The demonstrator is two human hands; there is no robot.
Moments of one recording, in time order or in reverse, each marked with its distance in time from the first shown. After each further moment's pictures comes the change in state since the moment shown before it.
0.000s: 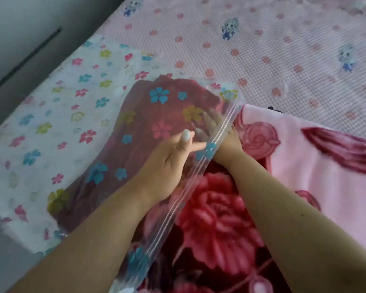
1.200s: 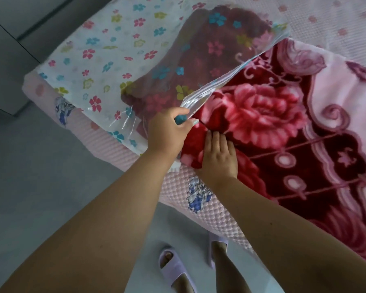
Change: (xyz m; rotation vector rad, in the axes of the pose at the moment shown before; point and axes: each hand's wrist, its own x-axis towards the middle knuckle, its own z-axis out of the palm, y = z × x) left_hand -0.178 -0.086 0.004 0.173 0.562 -0.183; right_hand -0.238 -0.108 0.150 -0.418 0.077 -0.103
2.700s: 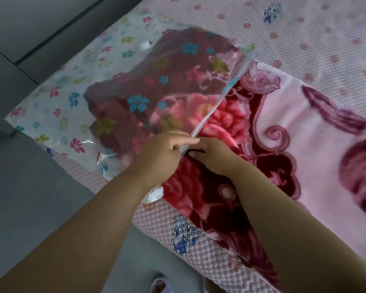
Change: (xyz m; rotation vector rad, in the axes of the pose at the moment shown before) left_hand 0.049 0.044 -0.004 -0.037 -0.394 0.095; right_hand 0.109 0.067 -0.099 0.906 -0.400 -0.223
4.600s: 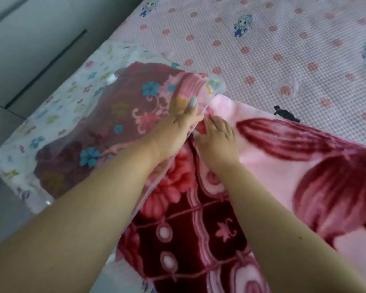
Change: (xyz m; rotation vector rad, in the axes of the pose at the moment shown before) left_hand 0.166 0.120 0.047 0.014 -0.138 -0.106; right_hand 0.032 0.061 -0.115 -0.250 0.530 0.159
